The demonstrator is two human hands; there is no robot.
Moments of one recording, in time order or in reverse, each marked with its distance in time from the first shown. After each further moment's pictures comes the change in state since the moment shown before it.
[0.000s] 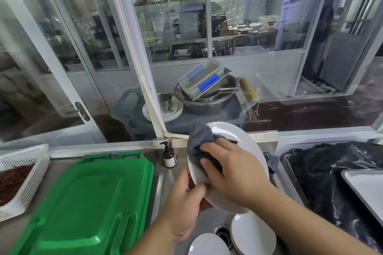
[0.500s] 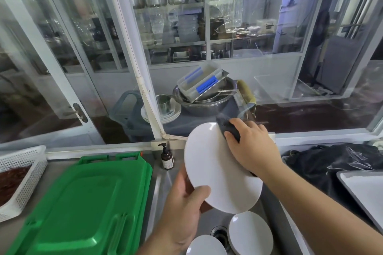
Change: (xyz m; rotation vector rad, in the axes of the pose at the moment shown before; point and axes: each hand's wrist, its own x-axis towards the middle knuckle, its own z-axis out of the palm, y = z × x) left_hand -0.013 0.001 0.008 -0.103 0.030 0.066; right_hand 0.033 0.055 -0.017 -0.117 -0.059 0.430
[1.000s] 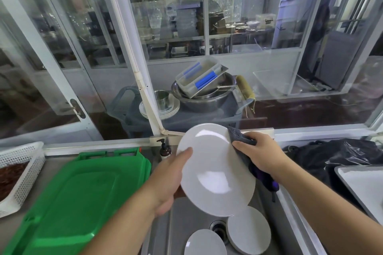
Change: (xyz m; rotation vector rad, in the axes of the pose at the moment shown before) left_hand 0.032 0.044 -0.017 0.312 0.040 -0.194; right_hand -0.013 0.030 -0.002 0.524 -0.168 0.255
